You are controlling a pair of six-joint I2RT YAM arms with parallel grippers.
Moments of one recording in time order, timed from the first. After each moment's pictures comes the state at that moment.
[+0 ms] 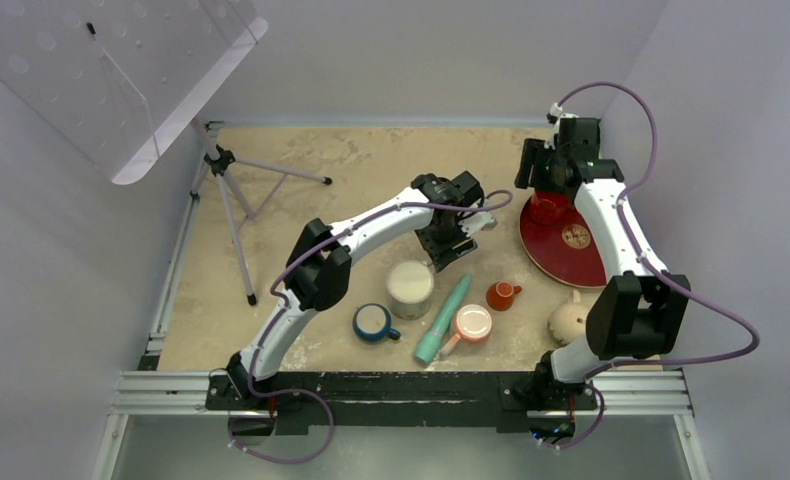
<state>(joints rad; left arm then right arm) -0.90 2.35 2.19 -1.14 0.08 0.18 0.00 1.53 1.38 -0.62 -0.04 0.16</state>
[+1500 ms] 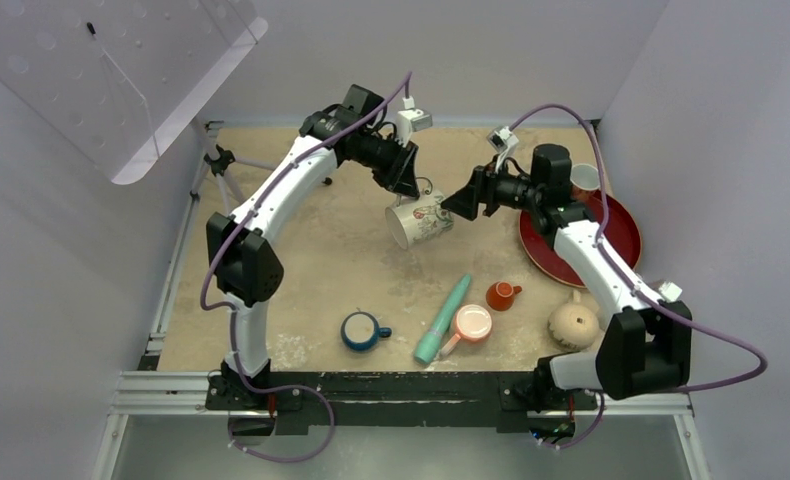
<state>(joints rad) -0.51 2.01 2.07 -0.95 0.74 0.11 0.18 1.34 1.03 -0.07 -0.83 0.22</state>
